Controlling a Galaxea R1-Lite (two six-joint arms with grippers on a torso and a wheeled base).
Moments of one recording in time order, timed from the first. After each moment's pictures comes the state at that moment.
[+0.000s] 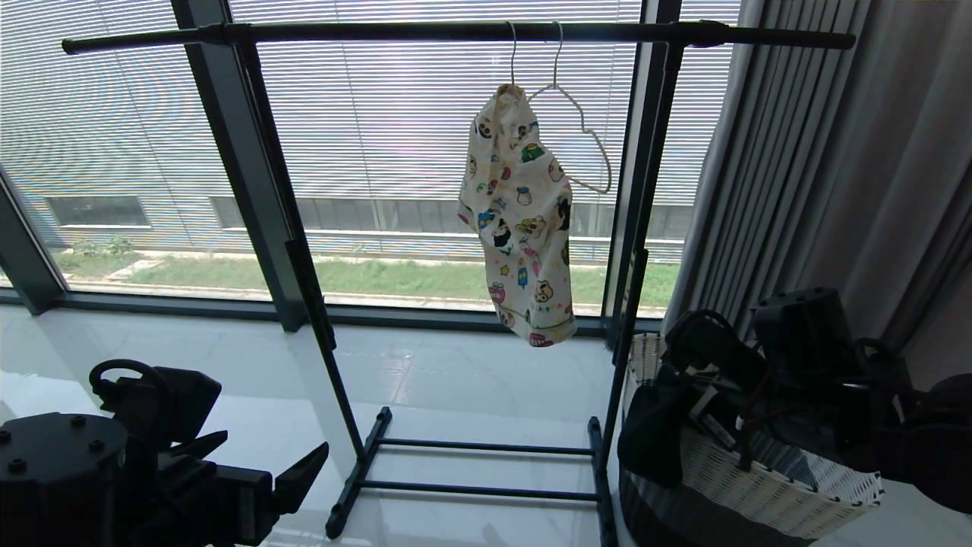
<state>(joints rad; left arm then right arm) -0.49 1.25 -0.24 -0.50 0.34 -0.10 0.59 1.69 -0.73 -0.36 -0.30 -0.44</state>
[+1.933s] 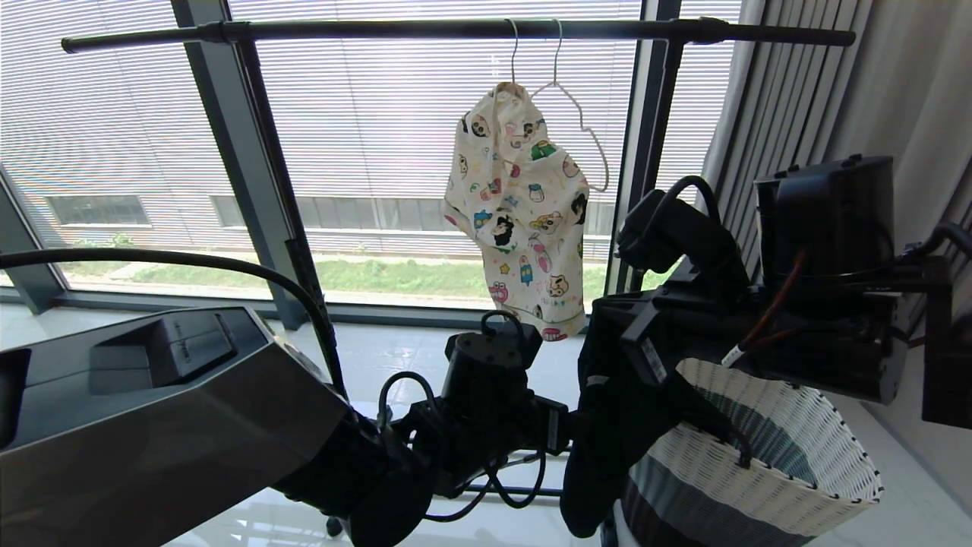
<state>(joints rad) -0.74 2.13 -0.90 -0.79 0.00 -0.22 0.84 1.62 -1.08 -0.20 -0.12 -0.29</state>
